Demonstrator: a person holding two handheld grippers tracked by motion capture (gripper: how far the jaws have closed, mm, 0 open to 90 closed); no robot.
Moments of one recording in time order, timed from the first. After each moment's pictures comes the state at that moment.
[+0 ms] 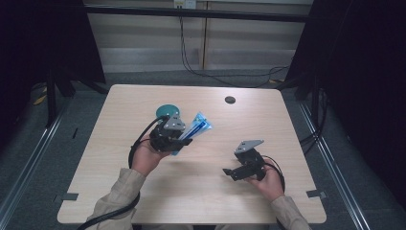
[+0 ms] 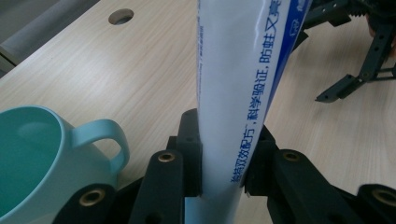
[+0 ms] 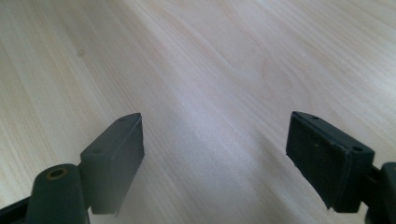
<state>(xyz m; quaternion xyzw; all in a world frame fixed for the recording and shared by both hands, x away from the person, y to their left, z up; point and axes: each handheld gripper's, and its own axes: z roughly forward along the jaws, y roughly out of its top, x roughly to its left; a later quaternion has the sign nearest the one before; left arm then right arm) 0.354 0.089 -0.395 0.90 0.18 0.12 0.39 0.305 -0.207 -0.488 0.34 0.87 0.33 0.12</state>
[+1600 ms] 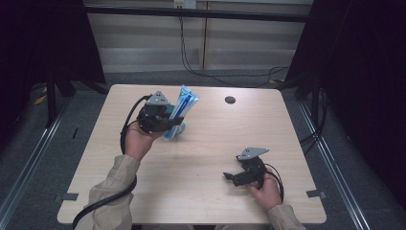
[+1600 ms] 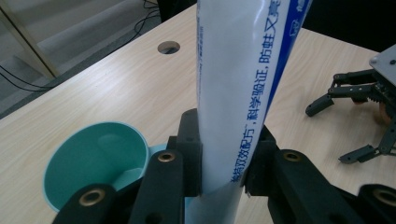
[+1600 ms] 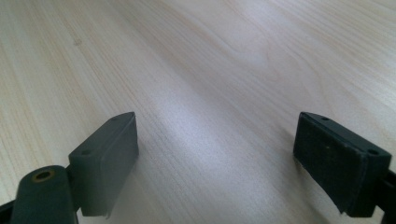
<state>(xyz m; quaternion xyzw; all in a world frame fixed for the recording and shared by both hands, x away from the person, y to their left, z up) 0.386 0.117 -0.356 0.85 0.25 0.13 0.44 0.293 -0.217 -0.512 0.35 0.85 0.37 0.13</state>
